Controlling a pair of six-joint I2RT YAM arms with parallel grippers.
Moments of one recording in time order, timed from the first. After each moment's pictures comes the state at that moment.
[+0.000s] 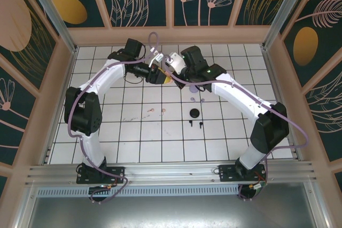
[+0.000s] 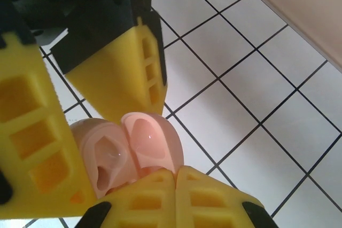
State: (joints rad) left arm -0.35 1.91 1.63 -0.75 1.09 0.27; right arm 0.67 1.64 1.46 -0.55 -0.11 -0.28
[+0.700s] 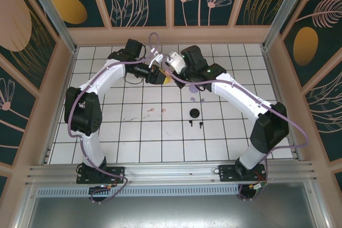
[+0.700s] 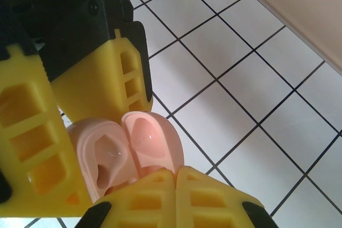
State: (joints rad) left arm -0.35 1.91 1.63 -0.78 1.12 0.31; right arm 0.67 1.64 1.47 -0.55 -0.10 -0.28
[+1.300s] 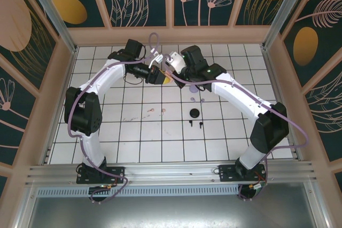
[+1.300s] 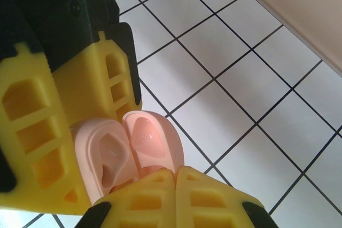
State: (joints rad) left arm -0.35 1.91 1.63 -0.79 1.12 0.31; right arm 0.67 1.64 1.47 -0.55 -0.09 -0.28
